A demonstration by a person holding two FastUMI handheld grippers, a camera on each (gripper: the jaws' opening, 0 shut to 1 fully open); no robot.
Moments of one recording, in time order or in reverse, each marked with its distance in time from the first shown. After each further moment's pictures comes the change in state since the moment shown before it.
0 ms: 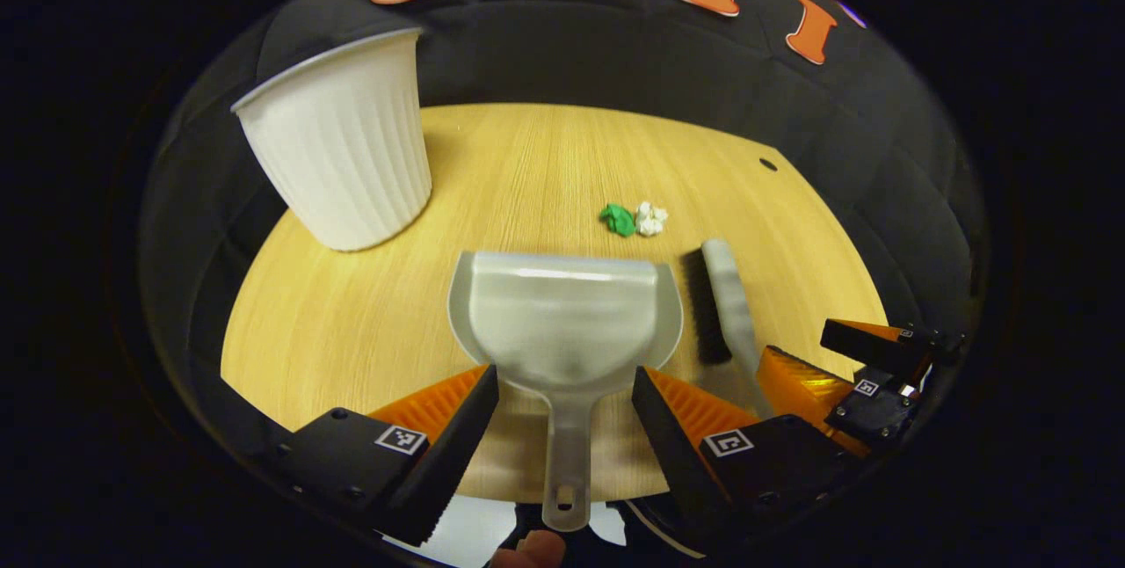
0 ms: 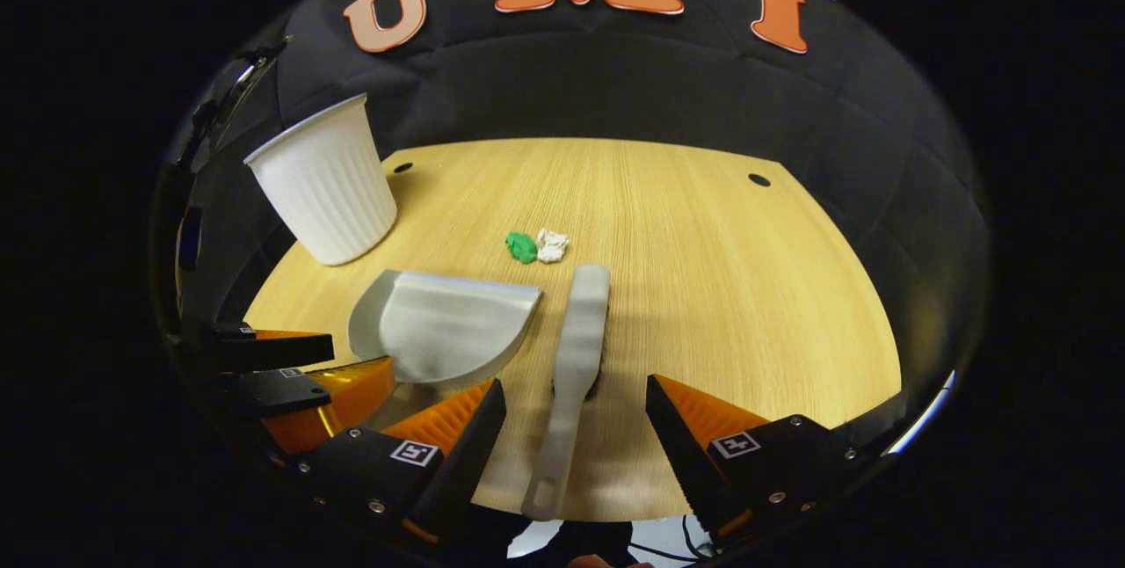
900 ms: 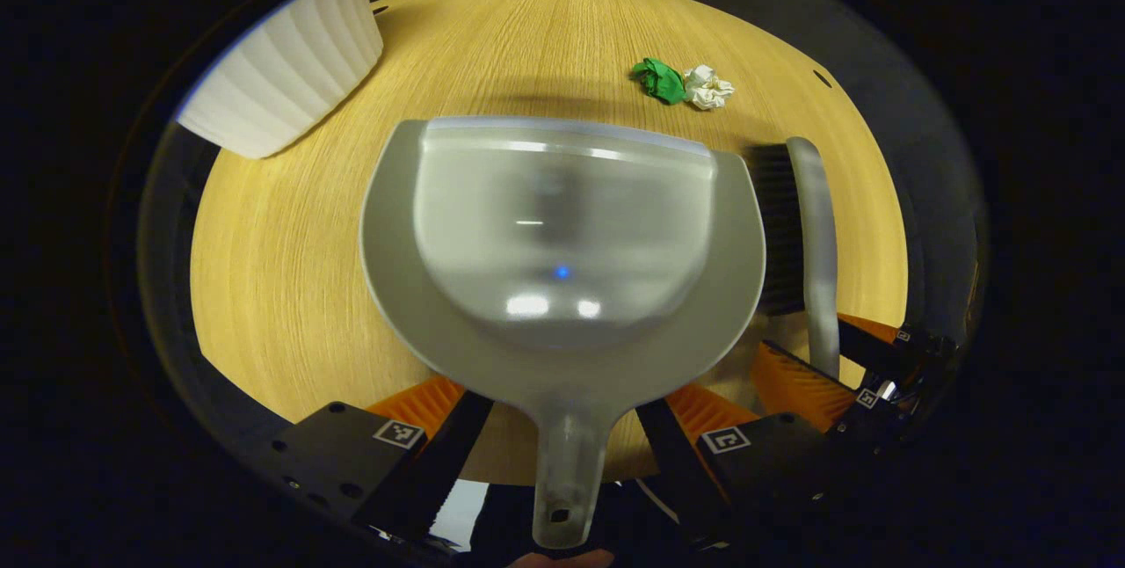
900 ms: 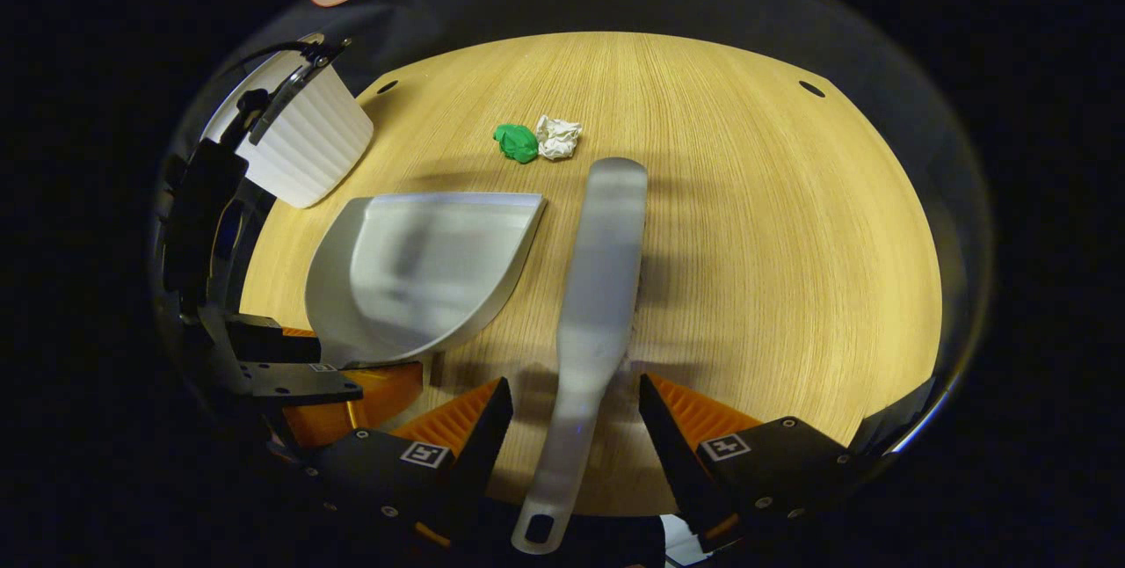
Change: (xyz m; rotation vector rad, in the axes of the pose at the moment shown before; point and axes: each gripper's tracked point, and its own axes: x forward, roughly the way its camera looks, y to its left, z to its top) left arm 0.026 0.007 -0.018 -0.010 0.429 0.007; right arm 0.055 0.008 -0.034 0.034 0.345 0.082
